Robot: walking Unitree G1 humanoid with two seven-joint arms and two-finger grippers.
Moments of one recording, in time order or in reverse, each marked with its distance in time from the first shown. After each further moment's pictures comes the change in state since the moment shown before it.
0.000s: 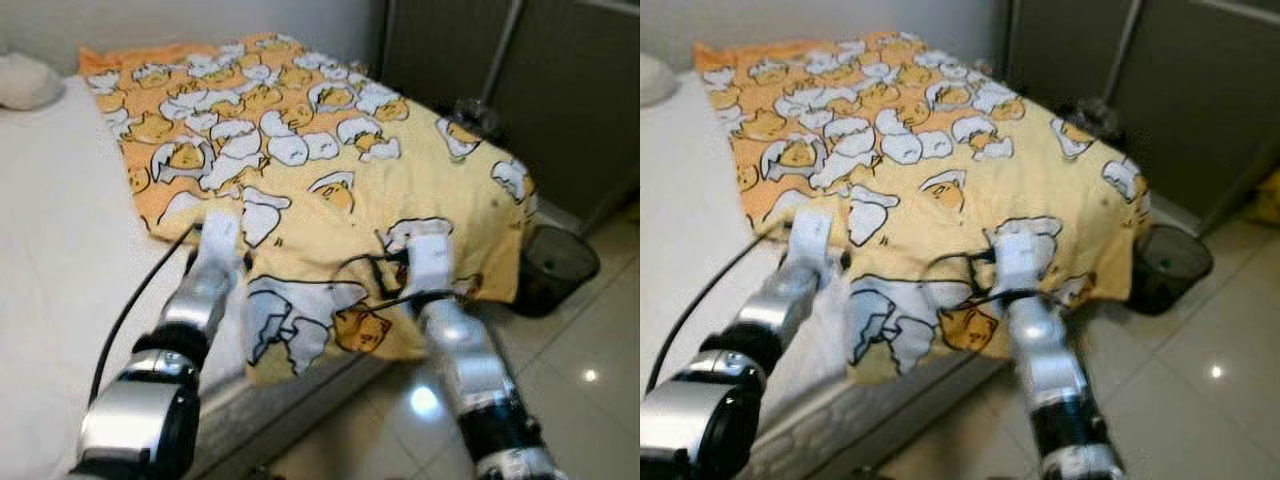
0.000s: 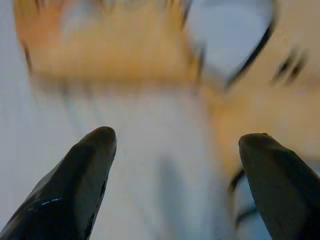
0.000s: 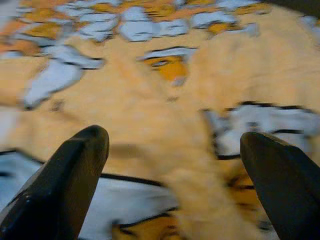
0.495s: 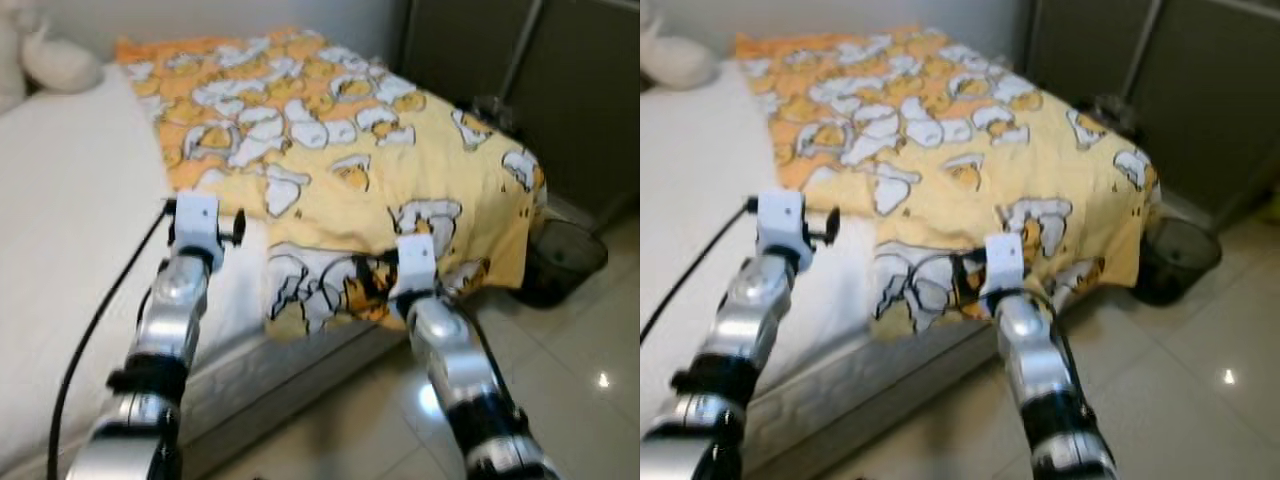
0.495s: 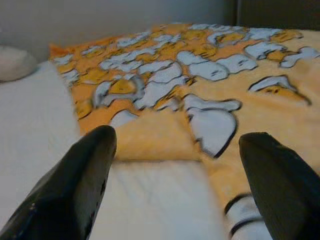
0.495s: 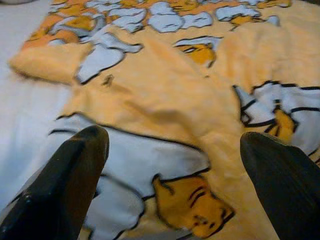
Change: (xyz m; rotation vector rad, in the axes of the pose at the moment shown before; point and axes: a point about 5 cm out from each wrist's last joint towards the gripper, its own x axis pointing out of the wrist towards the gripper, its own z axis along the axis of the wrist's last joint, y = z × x) left arm -0.034 0.016 0.049 0.021 -0.498 -0.034; right arm 0.014 0.001 -0.001 0.002 0.003 0.002
